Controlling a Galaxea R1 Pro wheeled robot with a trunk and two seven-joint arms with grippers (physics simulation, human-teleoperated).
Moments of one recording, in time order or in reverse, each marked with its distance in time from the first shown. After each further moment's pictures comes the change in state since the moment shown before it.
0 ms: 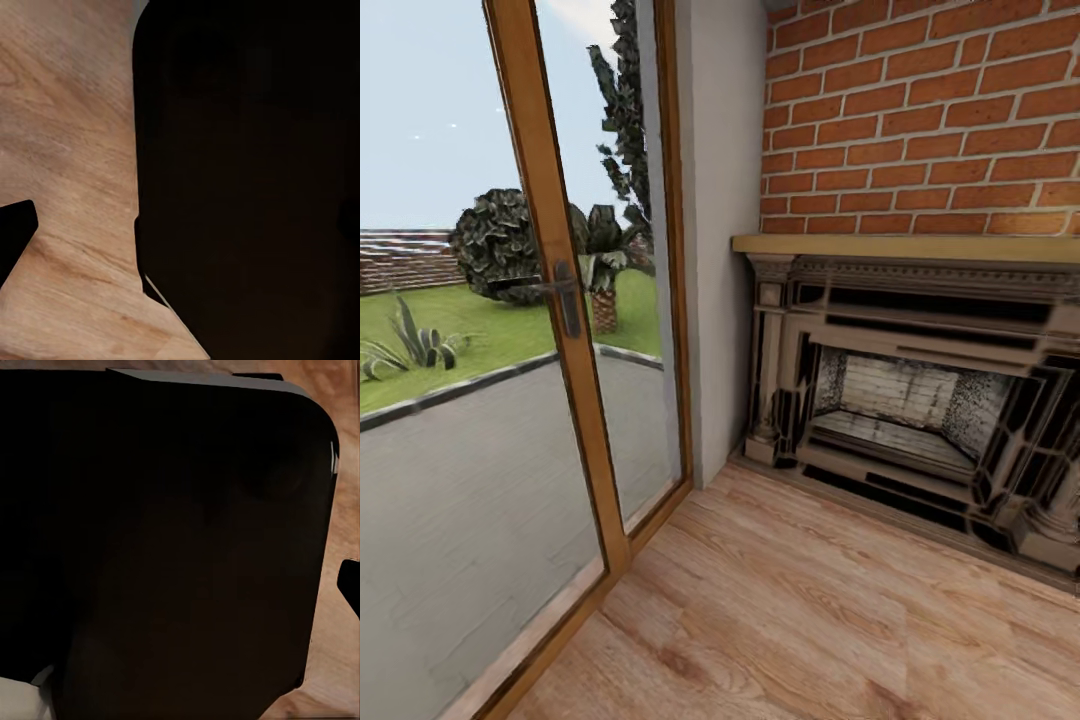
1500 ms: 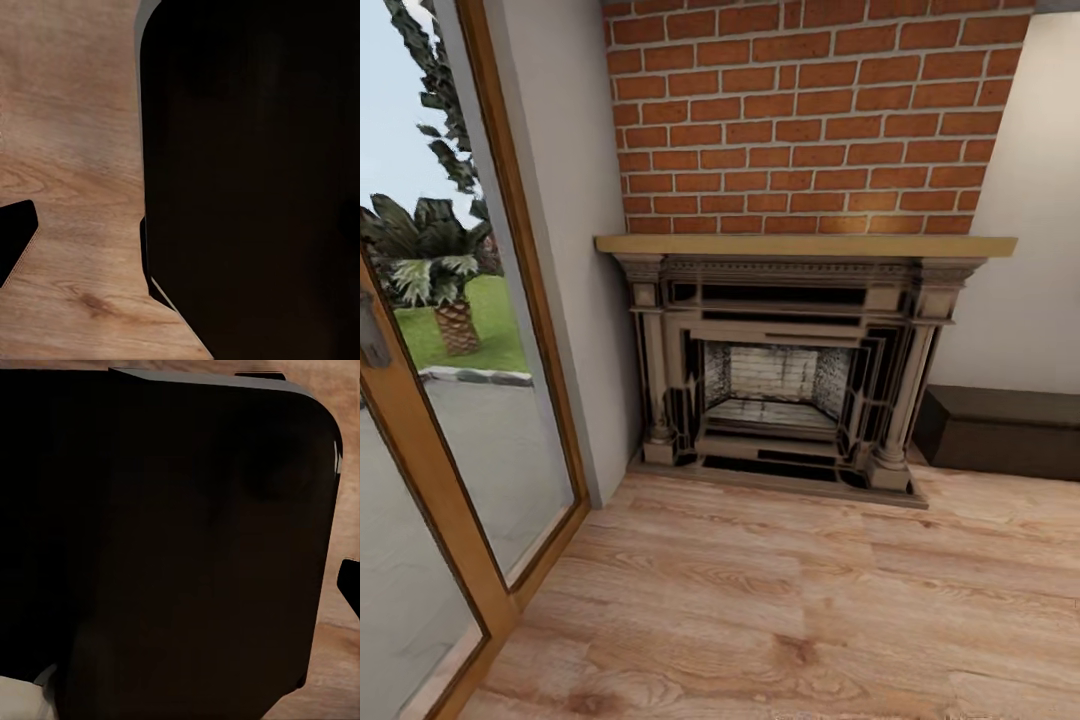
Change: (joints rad) left arm 0.000 0.006 0.001 -0.002 -0.002 -0.003 -0.001; right arm 0.000 0.003 0.000 0.000 0.000 0.000 -0.001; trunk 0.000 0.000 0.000
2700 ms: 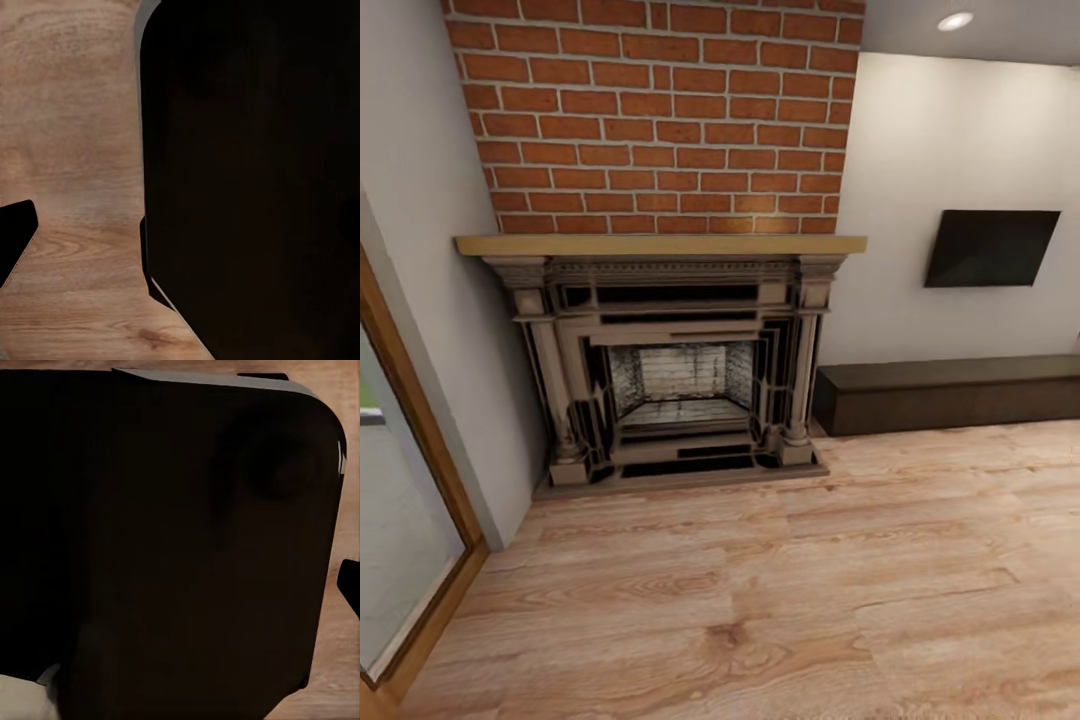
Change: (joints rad) left arm 0.000 0.000 -0.001 0.000 0.001 0.000 0.000; right arm 0.000 0.002 0.000 0.000 0.000 0.000 0.003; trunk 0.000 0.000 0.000
